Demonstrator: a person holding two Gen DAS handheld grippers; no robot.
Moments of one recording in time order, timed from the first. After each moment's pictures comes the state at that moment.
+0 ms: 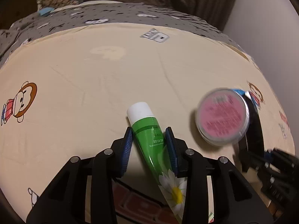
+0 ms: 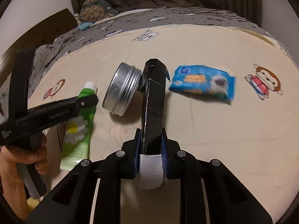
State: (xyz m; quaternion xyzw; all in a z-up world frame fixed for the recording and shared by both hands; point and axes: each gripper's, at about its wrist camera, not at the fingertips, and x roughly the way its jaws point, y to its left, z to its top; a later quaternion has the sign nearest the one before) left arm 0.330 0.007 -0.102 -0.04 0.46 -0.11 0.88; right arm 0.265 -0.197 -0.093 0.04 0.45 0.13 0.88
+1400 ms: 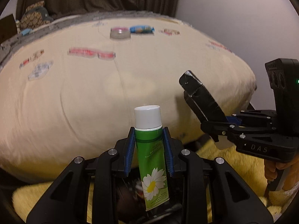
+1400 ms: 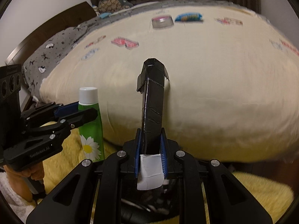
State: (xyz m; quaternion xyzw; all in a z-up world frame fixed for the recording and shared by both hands) left arm 0.000 -0.038 -0.119 0.03 0.42 -0.23 0.88; right arm -0.006 -0.228 -0.129 0.06 0.48 0.17 0.86
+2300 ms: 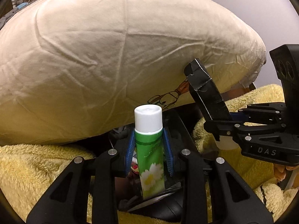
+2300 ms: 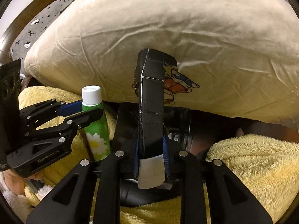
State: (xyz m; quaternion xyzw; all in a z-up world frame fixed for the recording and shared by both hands) left arm -0.019 -0.038 -0.219 0.03 0.52 -0.22 0.83; right arm -0.024 -0.210 -0.211 0.04 0.58 0.15 0.80
